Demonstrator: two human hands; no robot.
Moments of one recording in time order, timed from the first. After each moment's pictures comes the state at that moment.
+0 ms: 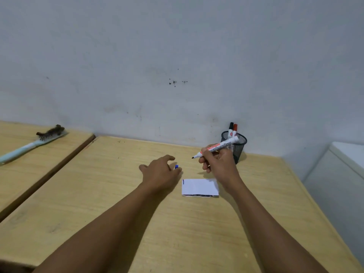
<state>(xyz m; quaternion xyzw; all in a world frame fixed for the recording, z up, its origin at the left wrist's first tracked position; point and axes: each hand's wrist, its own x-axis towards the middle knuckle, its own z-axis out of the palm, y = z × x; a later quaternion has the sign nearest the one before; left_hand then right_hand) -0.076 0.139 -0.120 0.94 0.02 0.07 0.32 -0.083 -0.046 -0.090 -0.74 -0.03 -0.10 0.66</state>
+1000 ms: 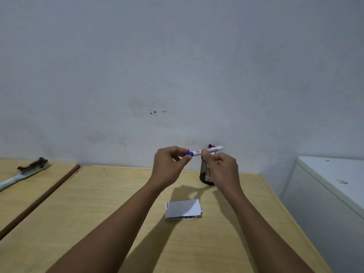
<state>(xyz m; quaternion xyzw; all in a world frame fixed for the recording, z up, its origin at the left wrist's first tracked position) -0.077 0.078 -0.027 0.78 -0.15 0.19 0.58 -0.099 -0.088 -0.036 -0.78 0.04 -0.25 0.57</state>
